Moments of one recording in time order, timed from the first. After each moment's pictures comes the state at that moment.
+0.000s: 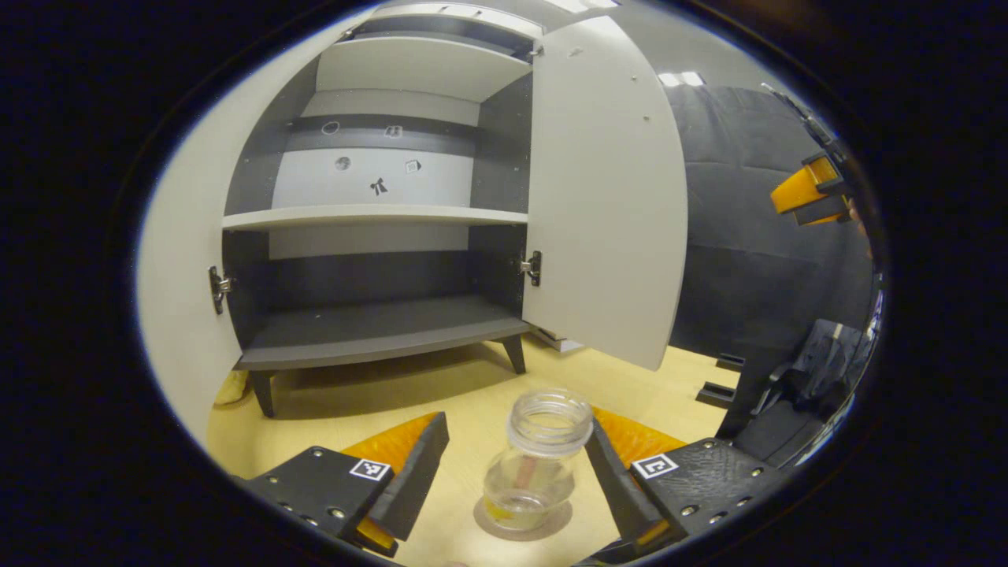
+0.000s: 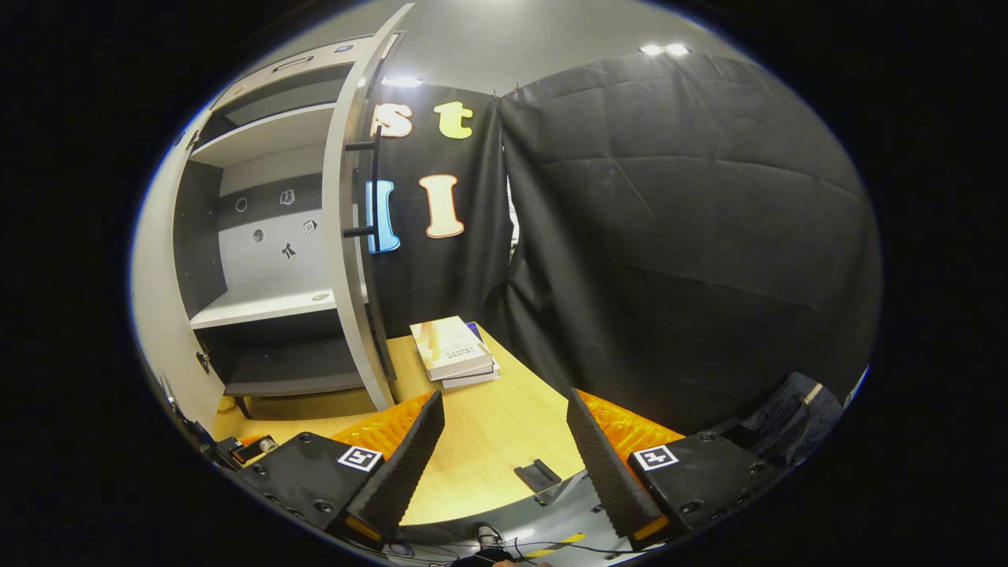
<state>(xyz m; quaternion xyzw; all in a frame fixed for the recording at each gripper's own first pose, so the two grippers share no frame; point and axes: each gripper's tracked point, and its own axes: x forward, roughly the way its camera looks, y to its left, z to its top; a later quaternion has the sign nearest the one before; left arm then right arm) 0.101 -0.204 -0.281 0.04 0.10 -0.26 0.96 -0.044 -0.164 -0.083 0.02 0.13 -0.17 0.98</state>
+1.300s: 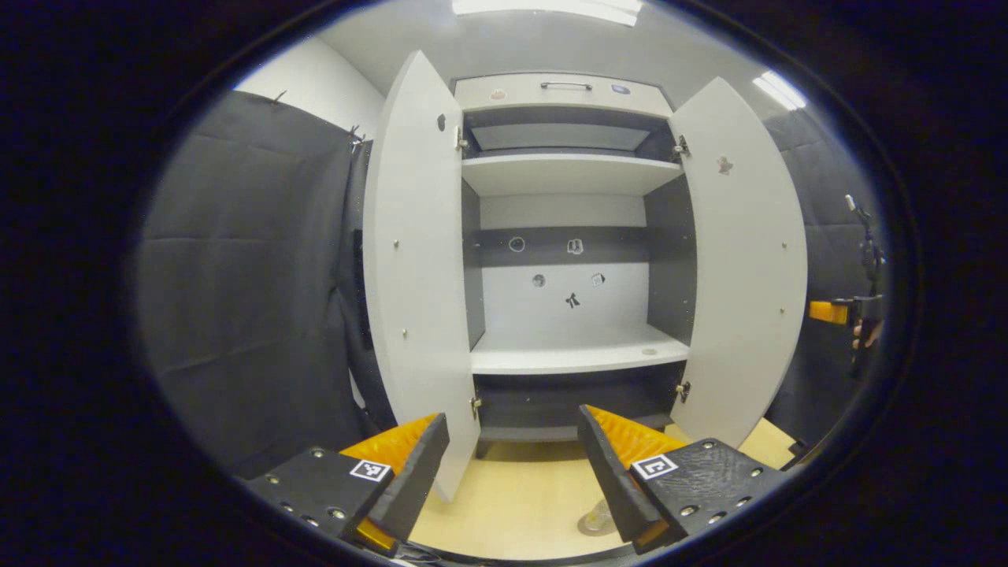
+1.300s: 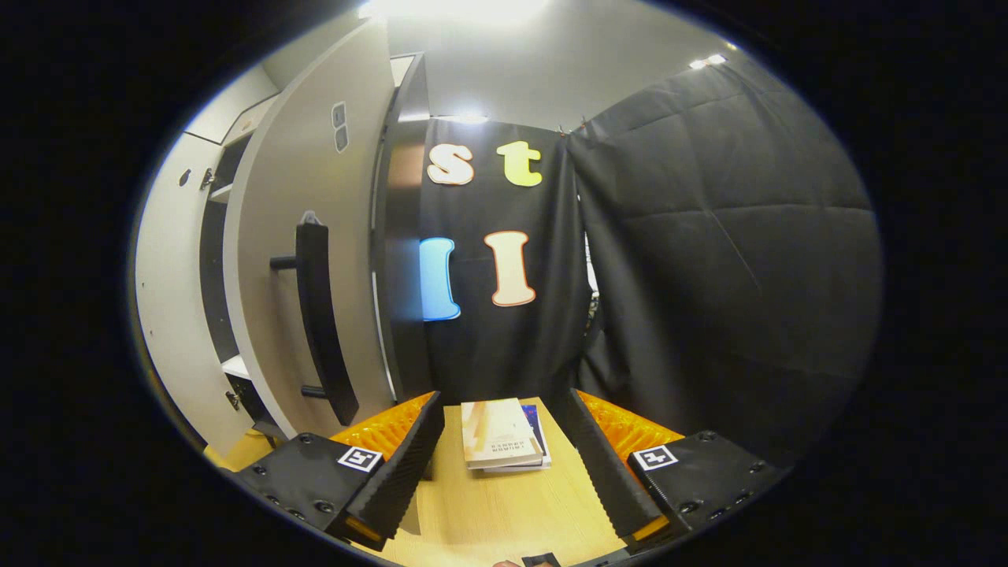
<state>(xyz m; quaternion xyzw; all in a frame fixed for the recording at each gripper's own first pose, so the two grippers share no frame) 0.009 -0.076 0.016 0.05 0.03 0.10 0.99 0.119 -0.189 0.035 0.00 0.03 0.01 1.00</state>
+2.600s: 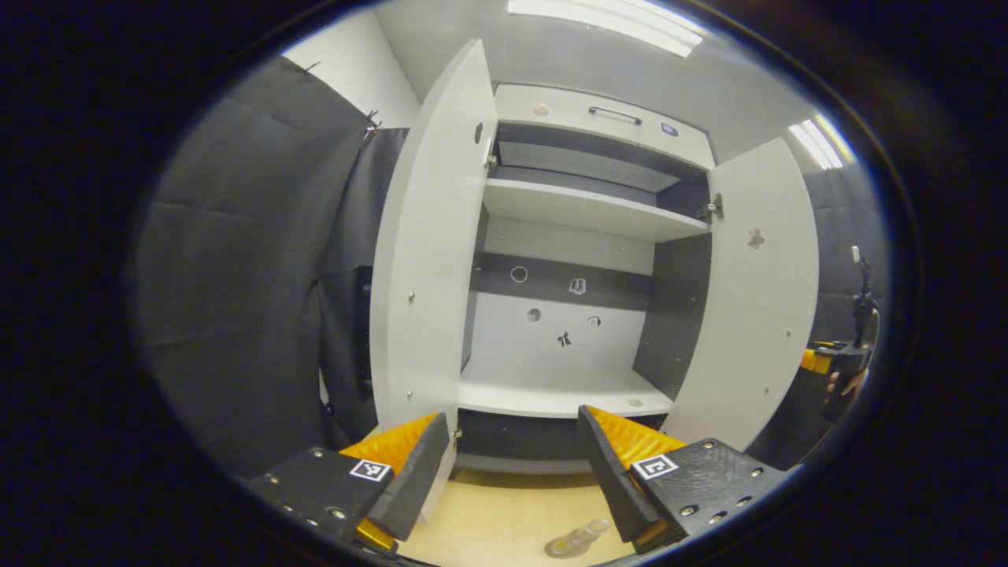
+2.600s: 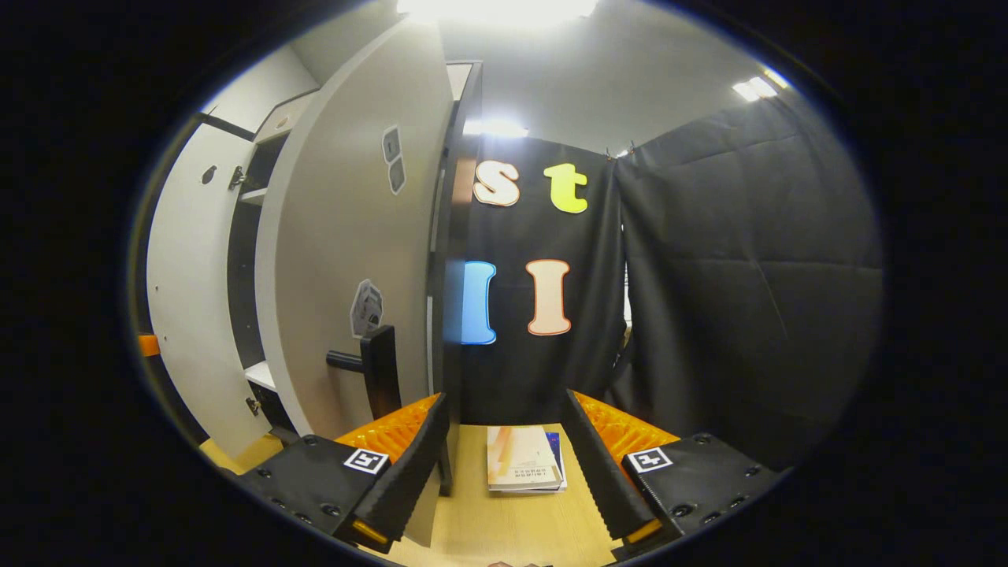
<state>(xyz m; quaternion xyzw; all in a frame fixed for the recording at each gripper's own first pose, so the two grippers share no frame) 0.046 -0.033 0.068 -0.03 0.01 0.05 1.00 0.119 -0.124 0.091 -0.05 0.01 0.05 1.00</state>
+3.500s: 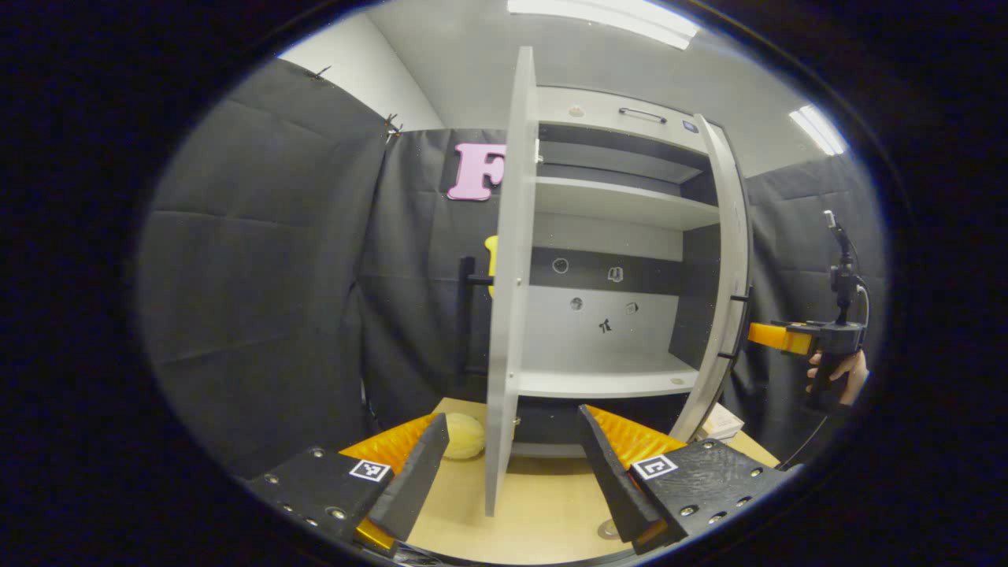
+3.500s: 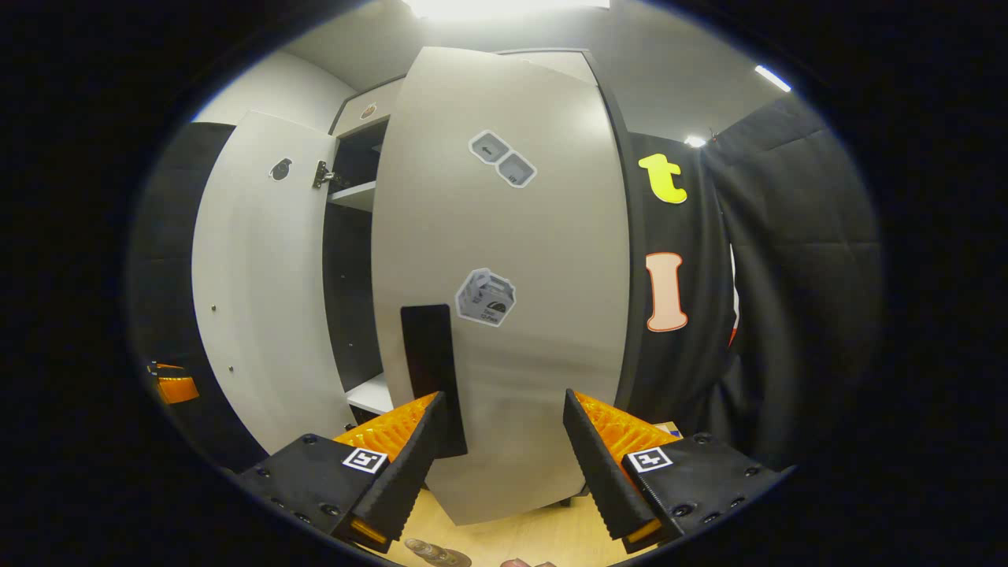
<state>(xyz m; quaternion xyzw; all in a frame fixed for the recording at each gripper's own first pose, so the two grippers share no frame) -0.006 0.056 0.048 -0.01 0.02 0.10 0.99 0.120 0.074 0.073 -0.02 0.02 0.20 0.98</state>
